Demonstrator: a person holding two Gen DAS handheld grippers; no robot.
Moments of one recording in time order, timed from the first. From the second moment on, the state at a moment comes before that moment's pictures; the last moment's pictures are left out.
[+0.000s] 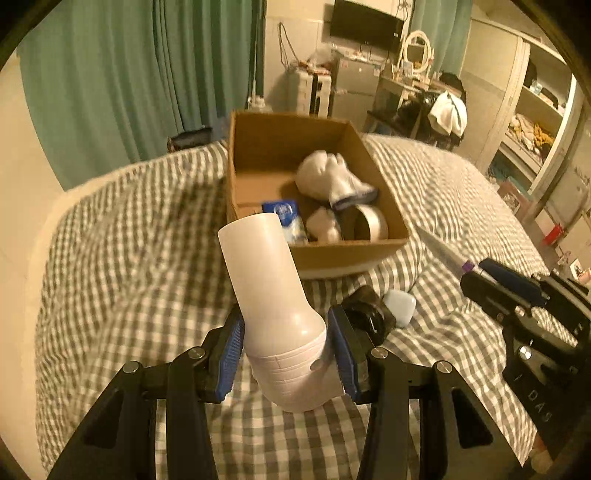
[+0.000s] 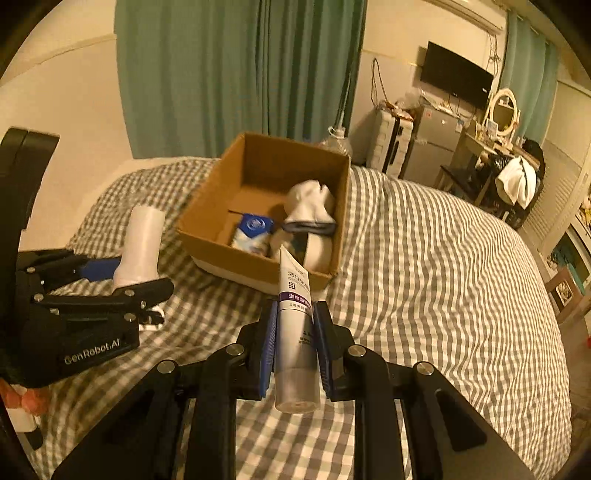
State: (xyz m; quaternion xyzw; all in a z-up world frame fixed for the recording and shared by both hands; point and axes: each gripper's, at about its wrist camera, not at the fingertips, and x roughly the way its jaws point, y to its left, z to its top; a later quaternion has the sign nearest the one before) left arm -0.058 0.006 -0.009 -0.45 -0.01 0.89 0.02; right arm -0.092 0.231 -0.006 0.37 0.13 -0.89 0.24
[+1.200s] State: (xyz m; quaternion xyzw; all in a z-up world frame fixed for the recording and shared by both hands) left arm -0.241 0.012 0.019 -0.40 0.06 0.91 0.03; right arm -0.237 0.195 0.015 0.36 0.09 -0.89 0.26
